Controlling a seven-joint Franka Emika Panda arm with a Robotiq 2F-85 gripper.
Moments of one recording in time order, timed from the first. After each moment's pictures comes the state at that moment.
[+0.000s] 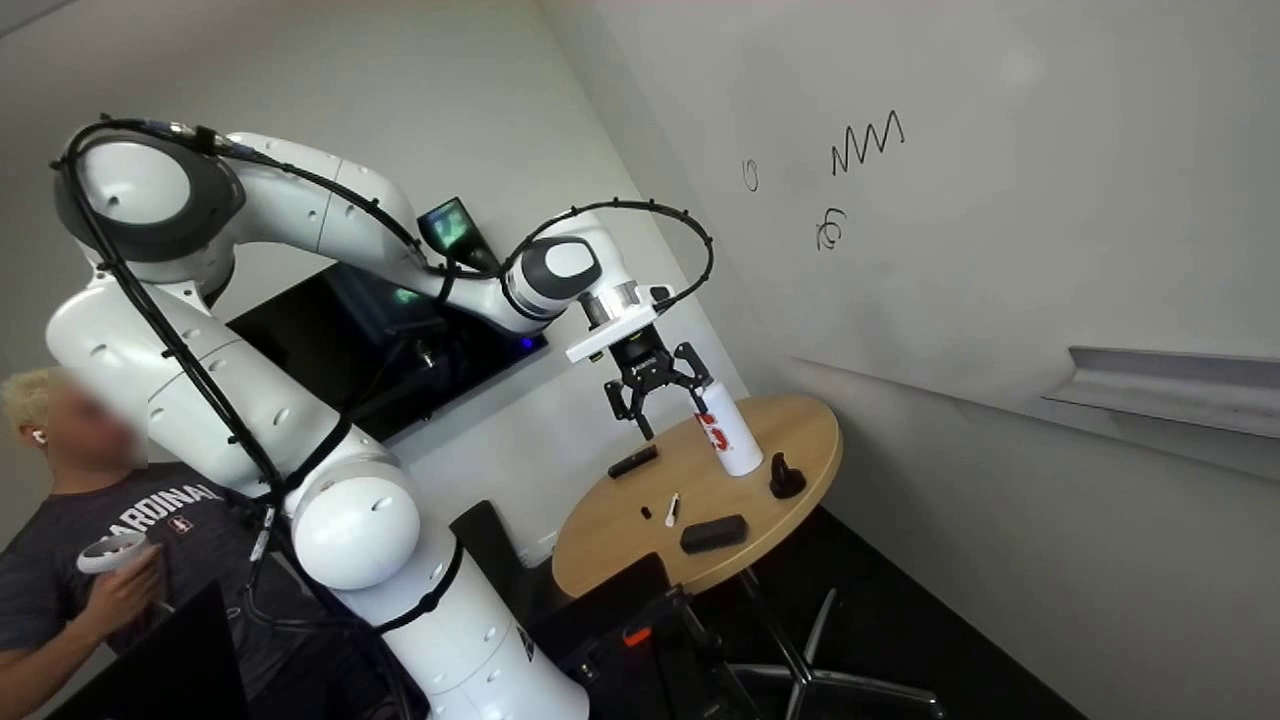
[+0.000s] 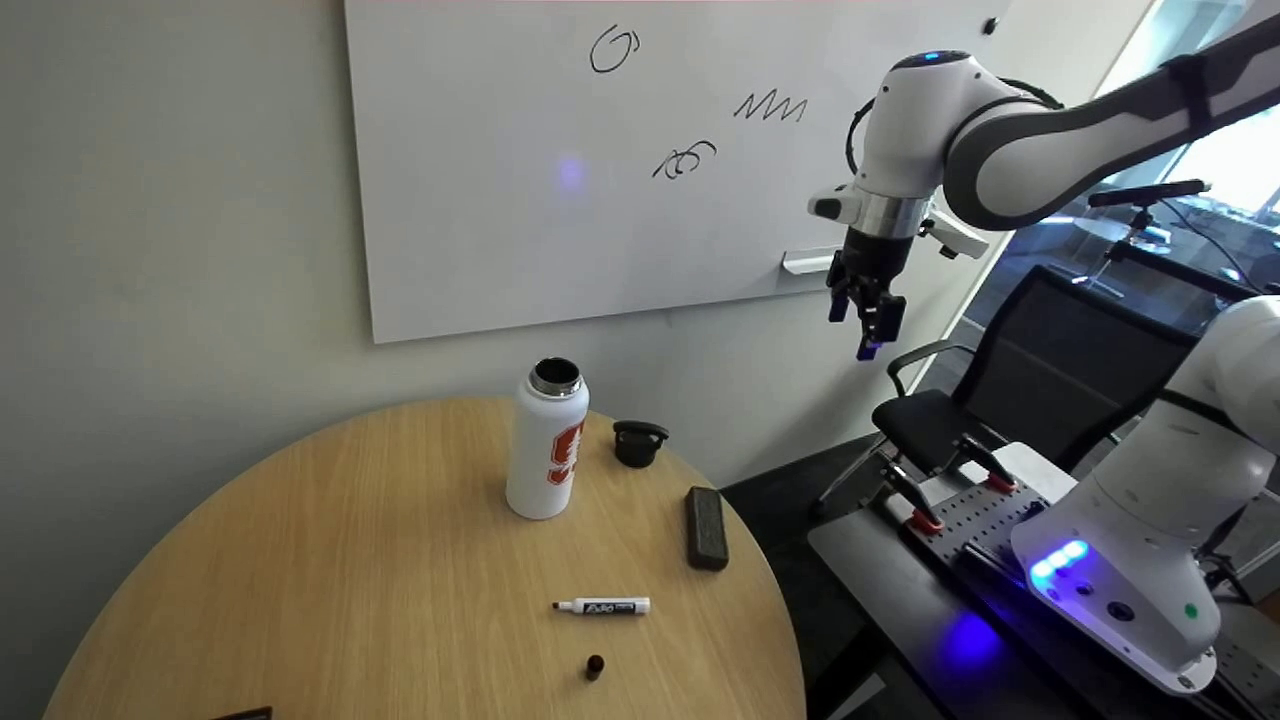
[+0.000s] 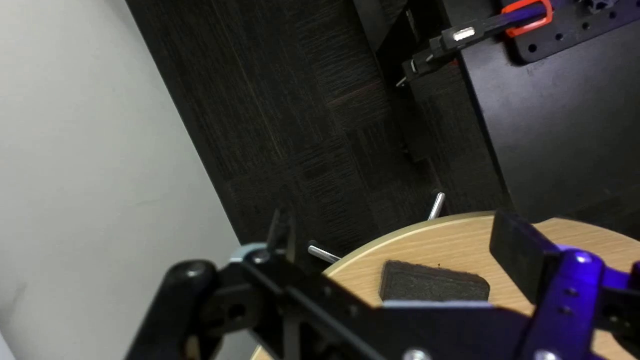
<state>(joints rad) 0.36 -0.26 0.19 -2.60 -0.11 2.20 -0.57</state>
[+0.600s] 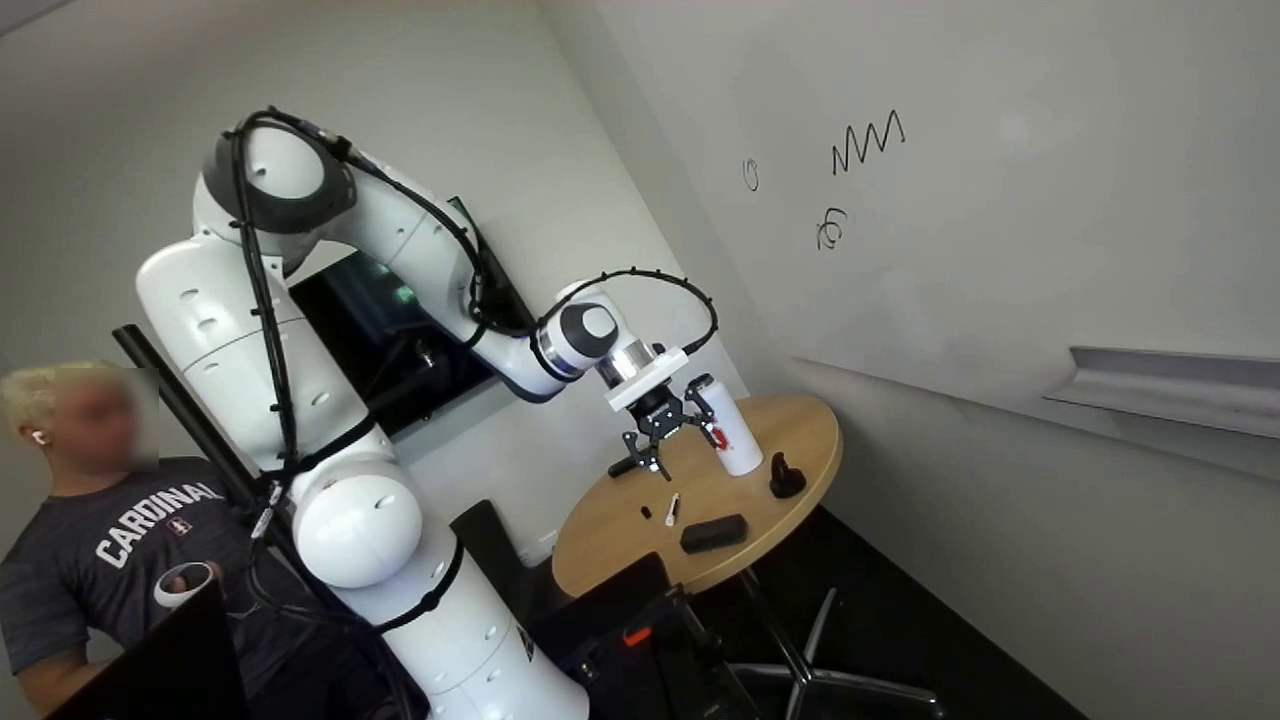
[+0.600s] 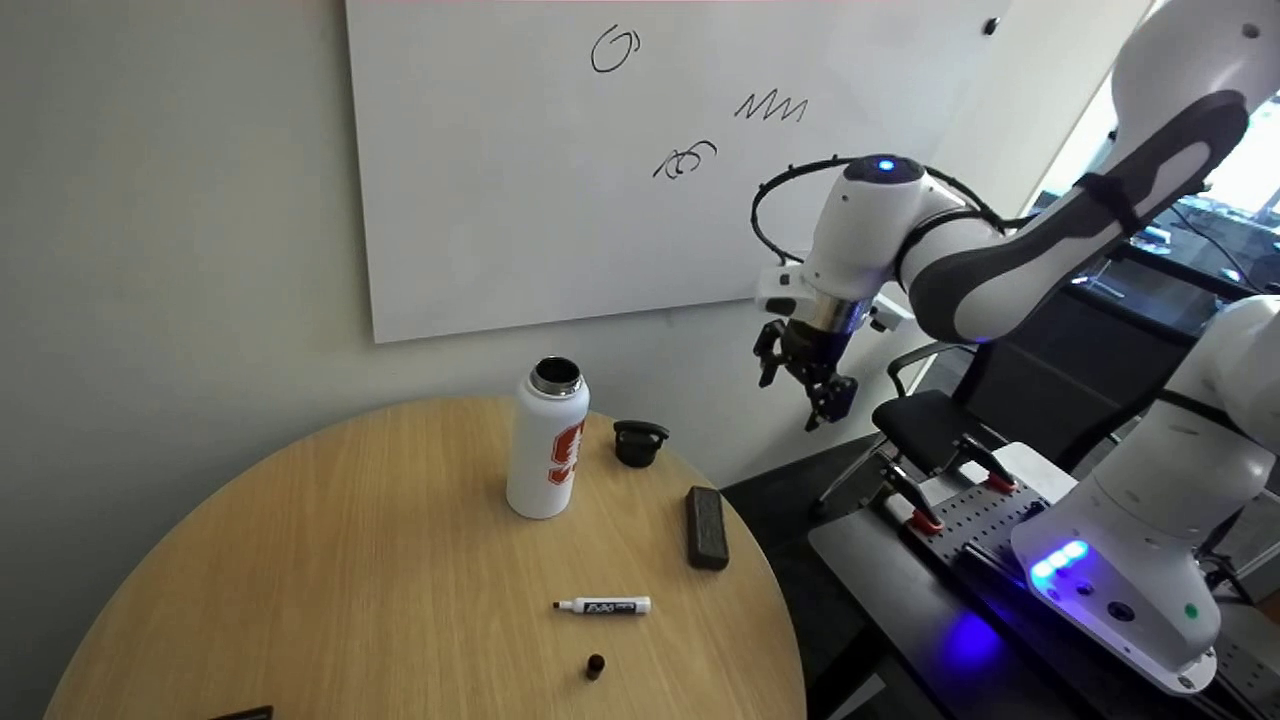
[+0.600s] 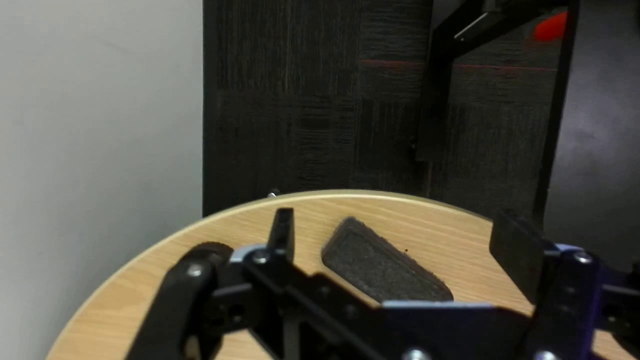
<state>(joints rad) 0.39 0.03 0.31 -2.62 -0.33 2.57 -0.66</state>
